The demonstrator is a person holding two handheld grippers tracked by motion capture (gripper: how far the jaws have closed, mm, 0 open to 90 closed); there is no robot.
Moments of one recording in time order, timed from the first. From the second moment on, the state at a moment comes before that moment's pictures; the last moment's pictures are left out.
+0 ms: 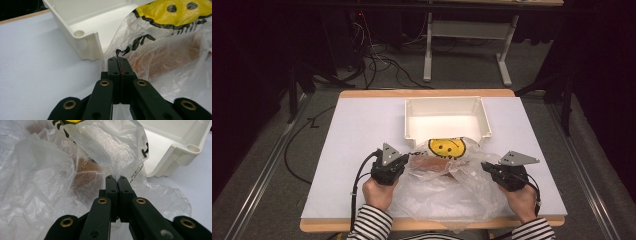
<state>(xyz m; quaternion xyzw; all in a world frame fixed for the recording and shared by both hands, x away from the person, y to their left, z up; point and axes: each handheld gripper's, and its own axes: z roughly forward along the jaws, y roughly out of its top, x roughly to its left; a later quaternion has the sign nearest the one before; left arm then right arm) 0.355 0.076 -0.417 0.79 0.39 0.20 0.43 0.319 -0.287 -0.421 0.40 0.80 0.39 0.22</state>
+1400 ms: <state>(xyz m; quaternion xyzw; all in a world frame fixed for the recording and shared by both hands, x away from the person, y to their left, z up) 0.361 0.069 -0.449 0.81 0.39 0.16 0.42 0.335 -0.288 -0.451 0.43 0.80 0.37 0.19</state>
